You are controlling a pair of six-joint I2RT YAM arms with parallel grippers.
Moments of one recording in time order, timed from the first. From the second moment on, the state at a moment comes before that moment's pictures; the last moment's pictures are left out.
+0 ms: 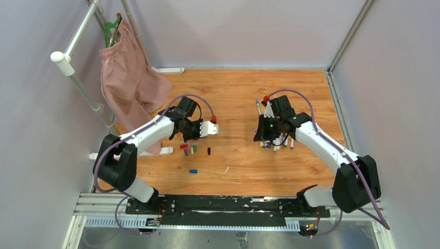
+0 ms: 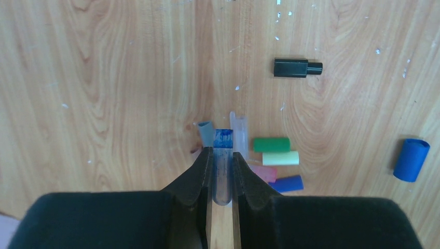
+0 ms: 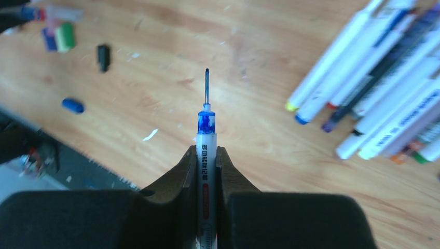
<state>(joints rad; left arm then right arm) -0.47 1.50 1.01 -0.64 0.34 1.06 0.42 1.32 0.97 -0.63 -0.36 0.31</state>
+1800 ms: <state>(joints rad) -0.50 1.19 1.20 -0.83 0.23 0.67 0.48 1.57 1.13 -0.43 0.25 0.43</state>
